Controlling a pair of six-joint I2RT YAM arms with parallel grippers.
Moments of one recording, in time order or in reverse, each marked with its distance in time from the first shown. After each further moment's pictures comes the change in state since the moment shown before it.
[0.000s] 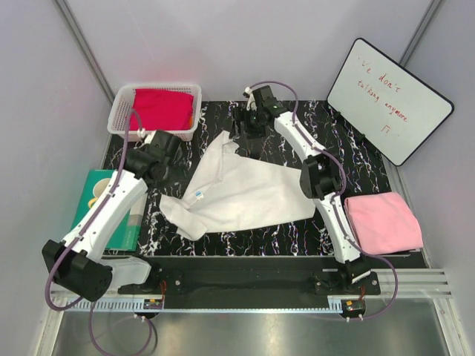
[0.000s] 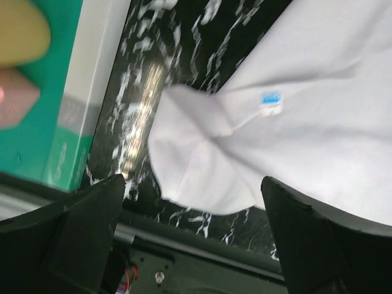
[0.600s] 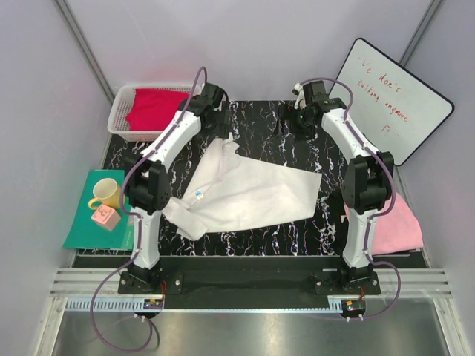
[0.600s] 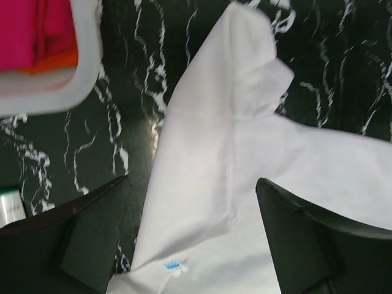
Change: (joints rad) left arm -0.002 0.842 0.761 0.249 0.164 0.416; right arm -0.214 -0.584 -0.686 -0.002 0.071 -0.084
